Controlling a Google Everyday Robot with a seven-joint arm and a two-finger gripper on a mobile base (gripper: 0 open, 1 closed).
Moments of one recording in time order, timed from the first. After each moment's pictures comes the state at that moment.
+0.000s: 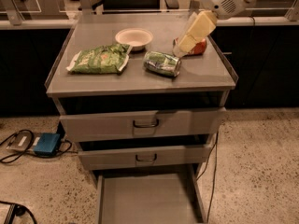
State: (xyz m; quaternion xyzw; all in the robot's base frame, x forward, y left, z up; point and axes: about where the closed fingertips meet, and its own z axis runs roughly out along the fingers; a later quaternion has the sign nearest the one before) arm 0.612 -0.085 1.017 -0.62 0.67 0.11 0.40
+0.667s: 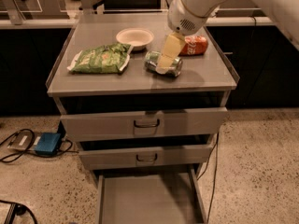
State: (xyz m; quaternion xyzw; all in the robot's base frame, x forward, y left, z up) arm 0.647 -0.052 0.949 -0.64 0.71 0.01 0.29
